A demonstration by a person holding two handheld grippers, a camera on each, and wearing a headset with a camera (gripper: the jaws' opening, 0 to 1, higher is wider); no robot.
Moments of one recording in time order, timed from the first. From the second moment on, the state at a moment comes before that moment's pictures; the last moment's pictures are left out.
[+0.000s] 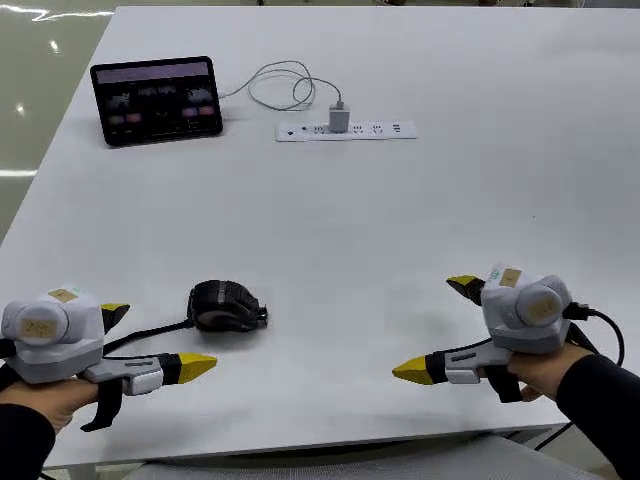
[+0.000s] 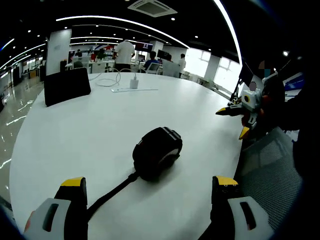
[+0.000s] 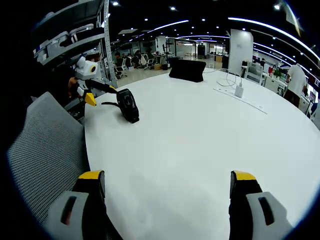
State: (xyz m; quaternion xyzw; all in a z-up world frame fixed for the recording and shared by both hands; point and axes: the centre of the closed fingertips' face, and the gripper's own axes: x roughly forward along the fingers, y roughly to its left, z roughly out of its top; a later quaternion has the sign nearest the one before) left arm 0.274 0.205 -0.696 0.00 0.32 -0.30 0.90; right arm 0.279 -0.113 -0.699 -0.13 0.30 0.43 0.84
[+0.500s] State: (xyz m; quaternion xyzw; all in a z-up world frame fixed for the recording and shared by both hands) left arm 0.271 0.228 -0.690 0.00 0.33 -0.28 0.90; right arm 0.262 -0.182 -0.702 -0.12 0.32 0.38 0.86
